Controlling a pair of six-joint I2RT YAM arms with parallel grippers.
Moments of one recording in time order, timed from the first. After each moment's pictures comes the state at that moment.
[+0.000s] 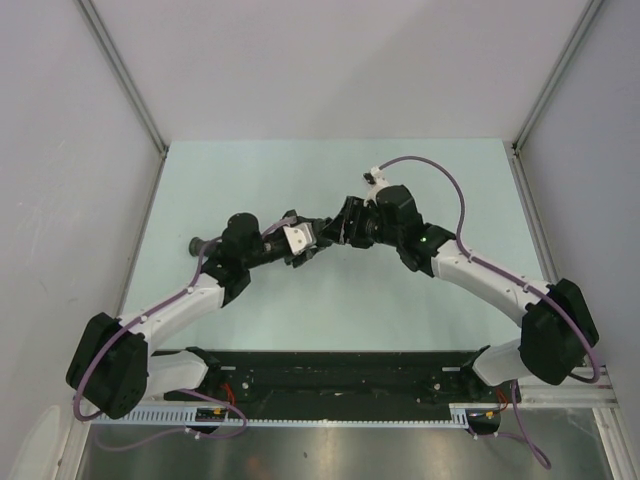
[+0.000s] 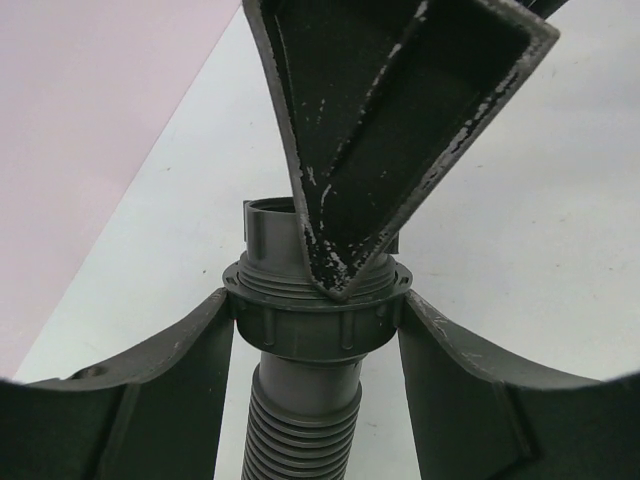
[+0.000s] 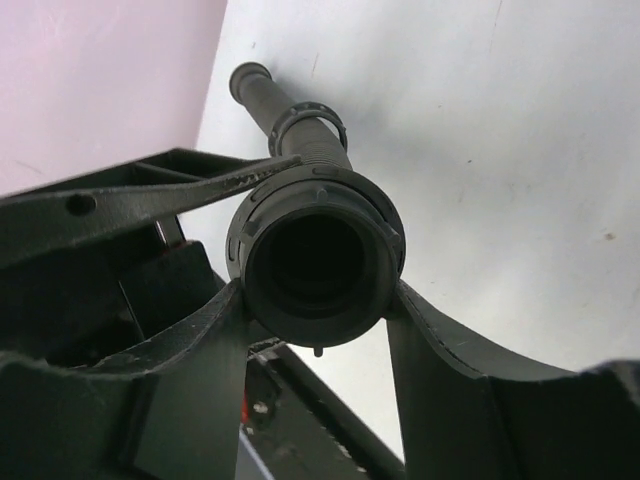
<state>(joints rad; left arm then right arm) -0.54 1.19 0.64 0.37 0.58 0.51 0.70 1.41 1.04 -0.05 -0.24 0.74</state>
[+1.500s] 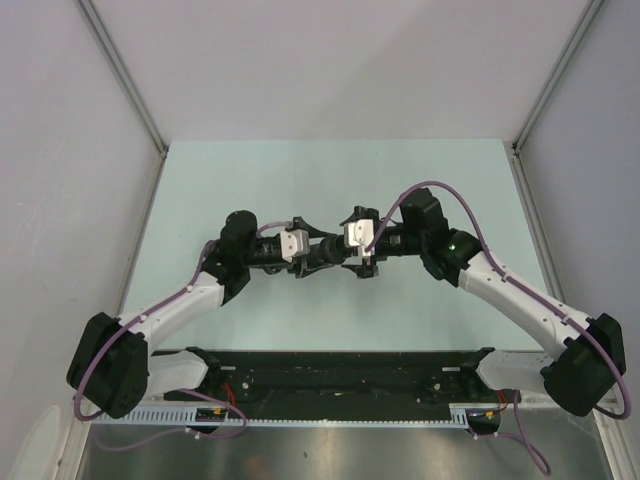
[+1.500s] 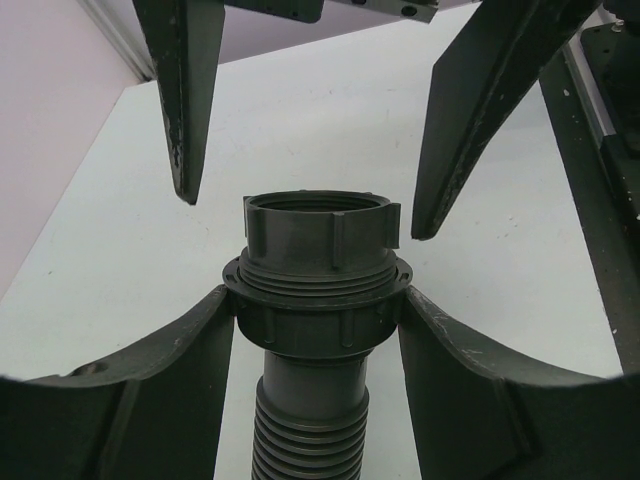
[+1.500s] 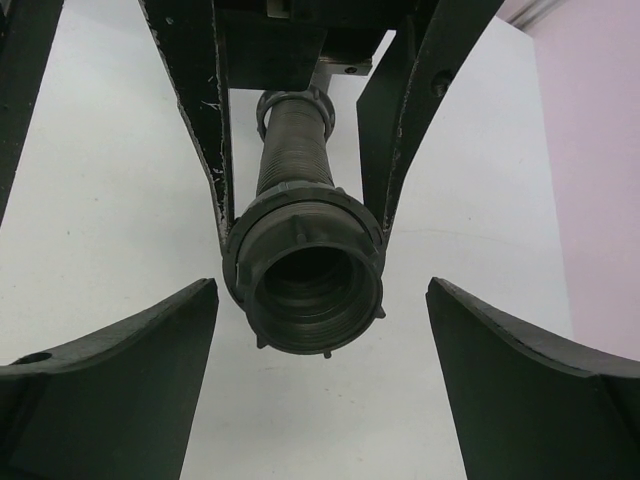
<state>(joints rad) -0.53 1.20 0.66 0.38 0.89 0.43 0.66 1.22 1.03 -0.25 -0.67 -0.85</state>
